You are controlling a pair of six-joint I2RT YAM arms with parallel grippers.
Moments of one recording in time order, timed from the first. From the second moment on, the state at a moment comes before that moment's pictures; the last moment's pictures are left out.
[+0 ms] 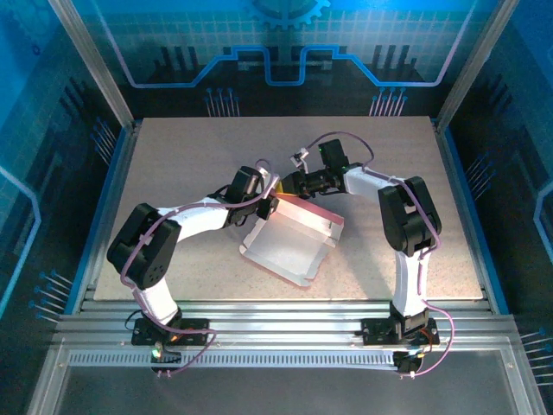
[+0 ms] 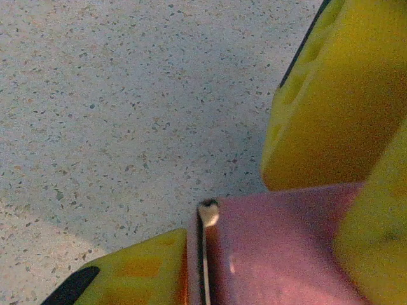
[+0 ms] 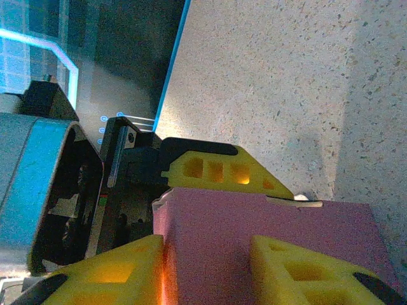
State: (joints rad) left arm -0.51 1.75 0.98 0.01 0.13 -0.06; right arm 0.36 2.04 1.36 -0.18 -1.09 0.43
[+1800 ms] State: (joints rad) left arm -0.63 1.52 0.76 0.00 -0.27 -0.22; right arm 0.34 1.75 1.34 -0.24 -0.81 0.46
